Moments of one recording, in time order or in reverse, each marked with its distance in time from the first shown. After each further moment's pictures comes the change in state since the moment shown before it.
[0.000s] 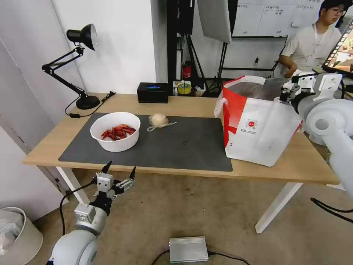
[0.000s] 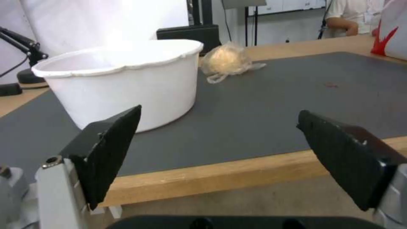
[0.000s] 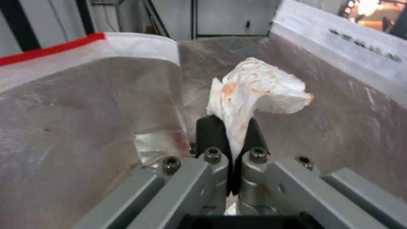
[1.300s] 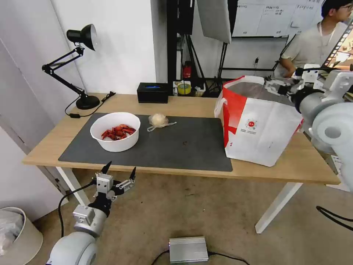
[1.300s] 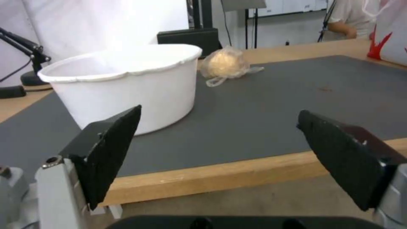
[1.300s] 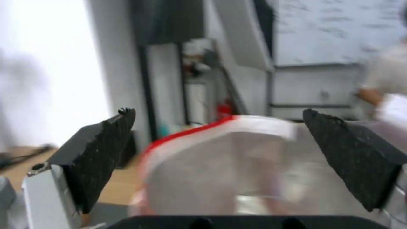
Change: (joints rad) left arm 0.033 -0.011 -0.017 -0.038 0.008 0.005 0.002; right arm -0.212 -0.041 0.073 0.193 -0.082 0.382 -0.318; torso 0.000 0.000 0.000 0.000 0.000
